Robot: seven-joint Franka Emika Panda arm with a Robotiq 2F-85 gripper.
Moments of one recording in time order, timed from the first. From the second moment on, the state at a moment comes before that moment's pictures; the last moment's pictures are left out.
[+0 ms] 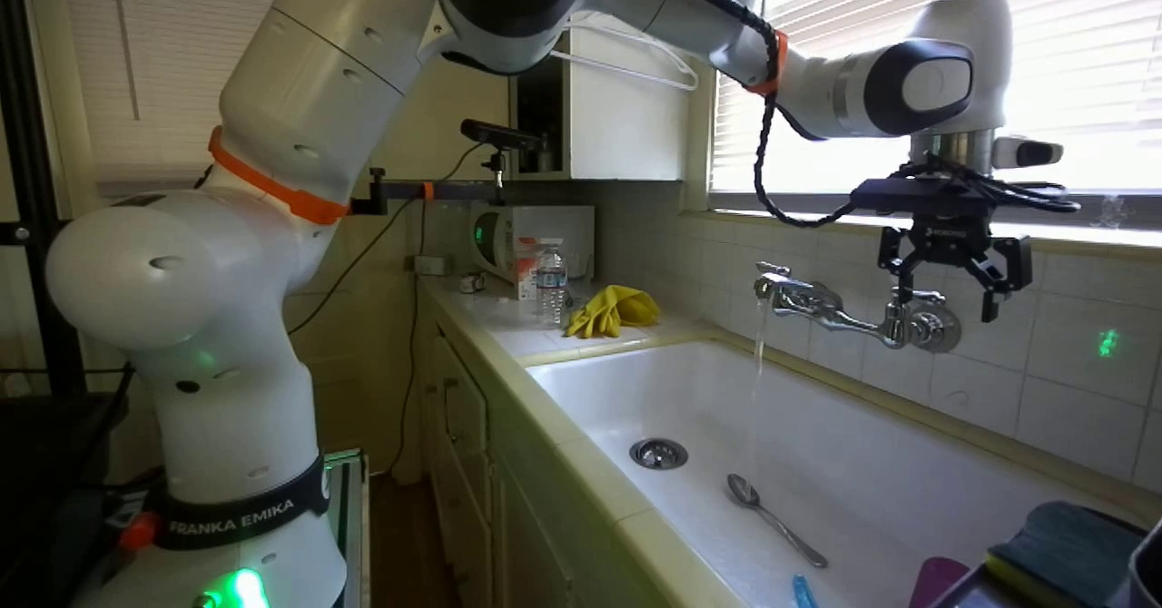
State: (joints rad) arm -0.22 0.54 -0.02 -1.38 0.08 2.13 -0.36
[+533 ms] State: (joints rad) arm -0.22 0.54 -0.01 -1.46 0.10 2.30 -0.35
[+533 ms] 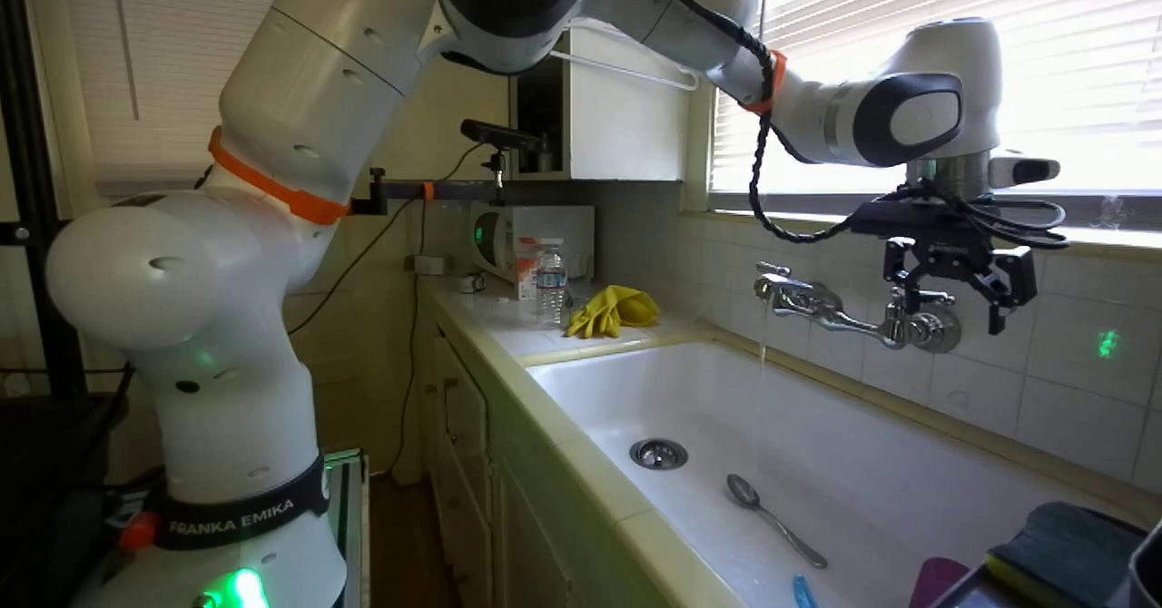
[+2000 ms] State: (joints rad) arm -0.26 0.30 -0.05 -1.66 0.13 2.25 -0.36
